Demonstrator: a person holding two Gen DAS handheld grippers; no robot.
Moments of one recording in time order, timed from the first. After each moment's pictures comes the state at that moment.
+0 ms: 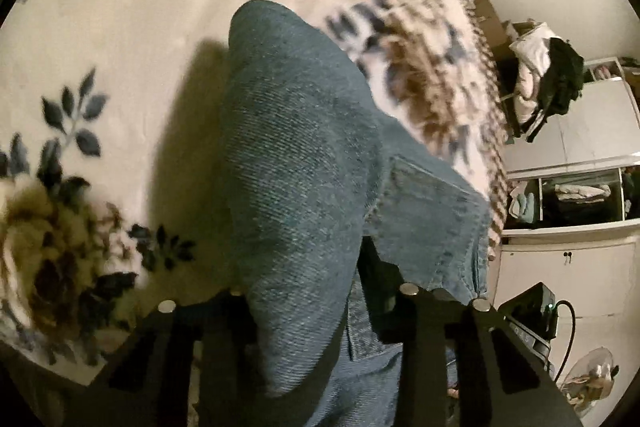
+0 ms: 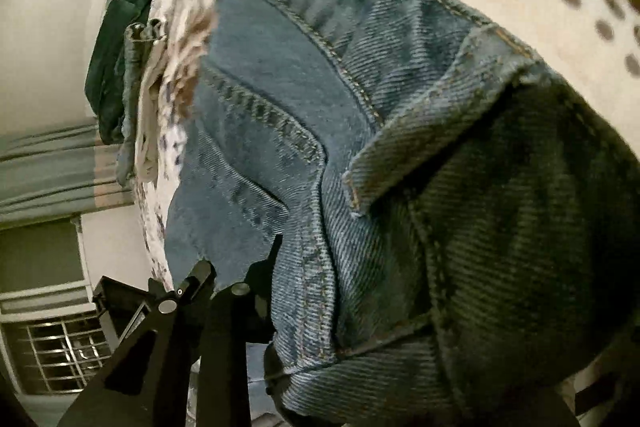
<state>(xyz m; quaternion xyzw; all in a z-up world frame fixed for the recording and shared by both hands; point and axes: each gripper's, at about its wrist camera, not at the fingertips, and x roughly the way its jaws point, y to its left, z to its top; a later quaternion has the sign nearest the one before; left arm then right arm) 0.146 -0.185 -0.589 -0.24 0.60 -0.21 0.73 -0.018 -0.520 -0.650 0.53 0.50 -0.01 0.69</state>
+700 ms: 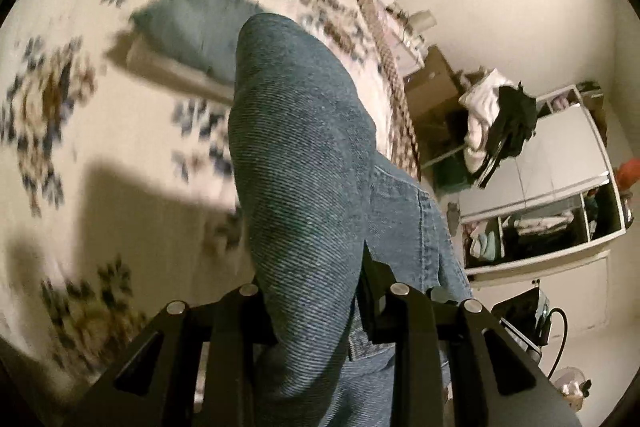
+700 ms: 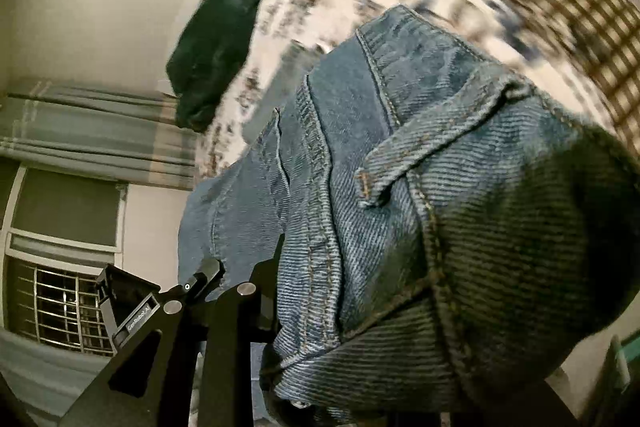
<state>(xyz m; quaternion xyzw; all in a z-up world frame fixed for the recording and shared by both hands) 0.245 -0.153 -0.393 -0.28 0.51 -0.24 0.77 0.087 -0.491 -0.411 0.47 0.42 0.08 0.77</state>
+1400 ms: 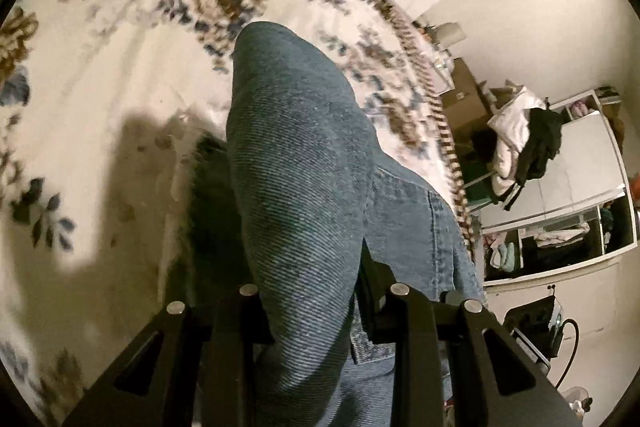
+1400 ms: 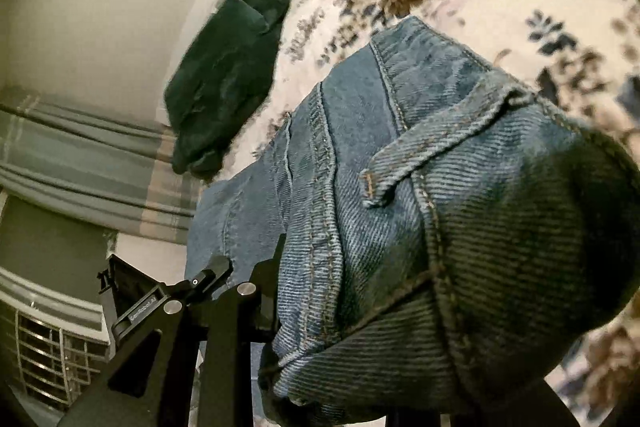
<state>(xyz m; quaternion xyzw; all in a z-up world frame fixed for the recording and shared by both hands) 0.601 -0.071 -0.464 -0.25 0.54 -0.25 0.77 0.461 -0.385 -0.473 0.48 0.38 0.05 0.79</state>
